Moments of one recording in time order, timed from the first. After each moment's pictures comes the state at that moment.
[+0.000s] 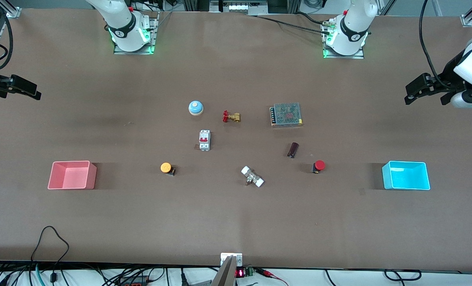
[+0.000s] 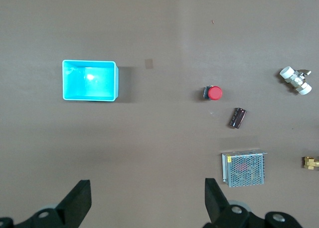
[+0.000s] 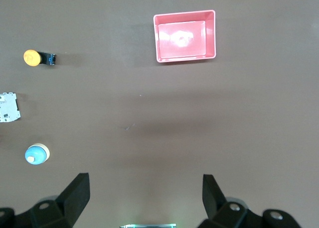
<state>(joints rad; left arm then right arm) 0.05 0.00 -0.10 -1.58 -0.01 1.61 -0.07 0.09 0.04 -0.18 -1.58 0.00 1.52 -0.03</state>
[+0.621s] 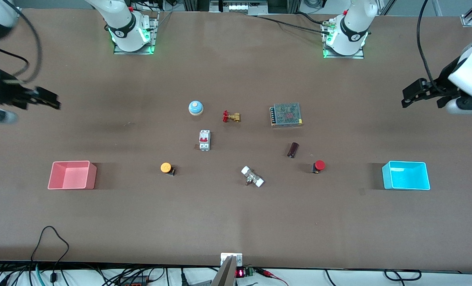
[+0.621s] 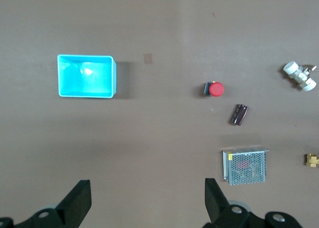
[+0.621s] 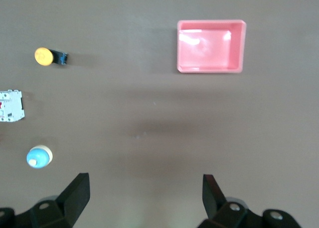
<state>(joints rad) 0.04 0.04 -0.11 -1.58 -0.01 1.60 -0.07 0.18 0.13 -0.16 -1.61 0.01 1.63 -0.03</state>
